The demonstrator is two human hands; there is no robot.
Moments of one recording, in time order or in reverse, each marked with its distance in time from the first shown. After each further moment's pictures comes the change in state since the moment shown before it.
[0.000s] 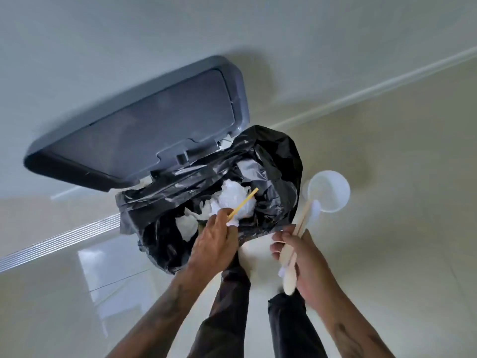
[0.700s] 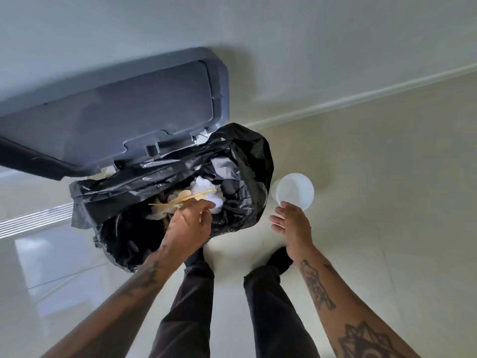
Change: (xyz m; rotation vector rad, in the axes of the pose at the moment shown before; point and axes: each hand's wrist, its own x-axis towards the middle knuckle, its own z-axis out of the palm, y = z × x) left_hand 0.031 -0.017 -0.011 -0.145 0.080 0.054; right_hand 0.082 -0.031 -0.016 -0.283 0.388 -0.098
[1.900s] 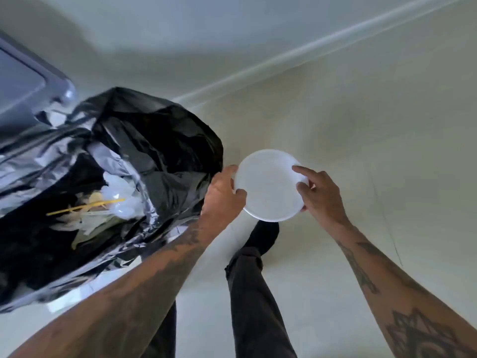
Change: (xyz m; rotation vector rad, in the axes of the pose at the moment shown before) left_hand 0.118 0.110 0.295 -0.082 -0.146 -0.187; right_hand 0.239 -0.006 -0.201 -0.656 -0.073 -0.462
